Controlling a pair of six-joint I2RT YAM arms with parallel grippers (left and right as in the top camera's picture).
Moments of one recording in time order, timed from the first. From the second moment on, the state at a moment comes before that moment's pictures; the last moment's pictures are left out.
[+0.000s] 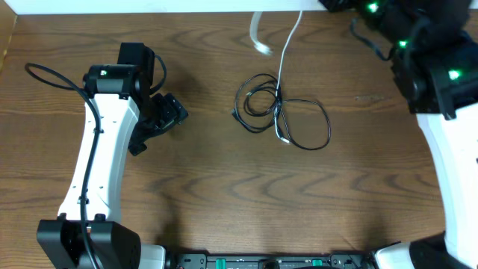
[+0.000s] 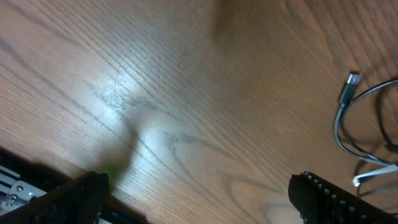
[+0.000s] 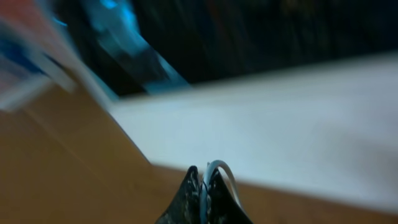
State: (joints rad) left arm -0.04 1.60 1.51 -1.42 0.02 -0.73; right arm 0.31 1.60 2.07 -0.47 -0.28 0.45
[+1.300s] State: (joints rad) left arm -0.04 1.60 1.51 -1.40 0.02 -0.73; right arm 0.30 1.56 2.08 -0.71 -0.40 0.51
